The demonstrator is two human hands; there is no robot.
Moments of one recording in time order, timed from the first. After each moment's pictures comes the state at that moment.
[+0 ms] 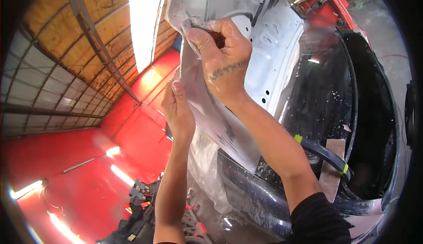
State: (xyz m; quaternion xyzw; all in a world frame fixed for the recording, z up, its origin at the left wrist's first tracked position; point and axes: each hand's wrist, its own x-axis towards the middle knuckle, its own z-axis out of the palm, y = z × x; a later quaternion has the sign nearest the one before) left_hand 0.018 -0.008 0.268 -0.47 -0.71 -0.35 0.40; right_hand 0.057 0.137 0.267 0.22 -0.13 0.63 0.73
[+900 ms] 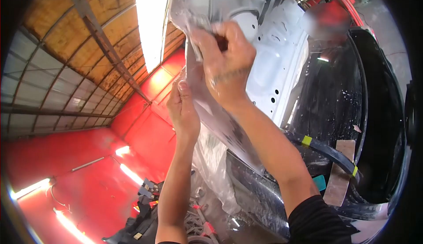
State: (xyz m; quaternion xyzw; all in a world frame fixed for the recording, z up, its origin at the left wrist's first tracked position) left_hand 0.022 -0.011 0.273 -0.48 -0.71 -0.33 0.40; right_hand 0.043 0.124 0.277 0.19 -0.09 0.59 0.78
